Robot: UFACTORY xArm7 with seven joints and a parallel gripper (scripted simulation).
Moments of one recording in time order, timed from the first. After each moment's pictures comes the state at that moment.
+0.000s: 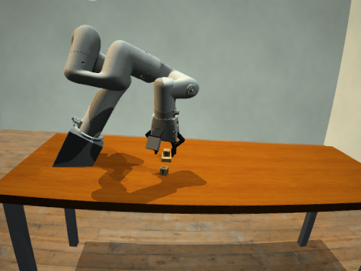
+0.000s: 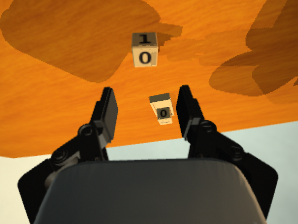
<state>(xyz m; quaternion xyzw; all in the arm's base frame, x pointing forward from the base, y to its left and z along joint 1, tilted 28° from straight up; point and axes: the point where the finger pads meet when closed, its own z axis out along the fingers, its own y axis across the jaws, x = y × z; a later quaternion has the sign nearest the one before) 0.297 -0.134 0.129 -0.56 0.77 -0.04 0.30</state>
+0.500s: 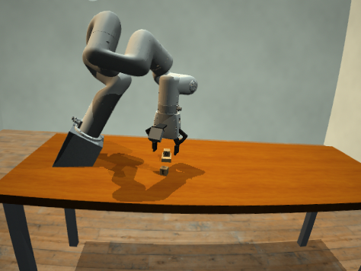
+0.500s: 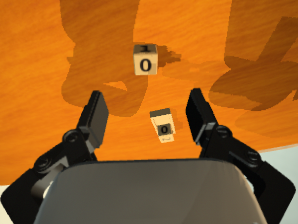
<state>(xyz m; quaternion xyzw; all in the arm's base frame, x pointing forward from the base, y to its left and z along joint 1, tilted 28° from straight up) 0.298 -0.128 0.132 -0.55 0.80 -0.11 0.21</state>
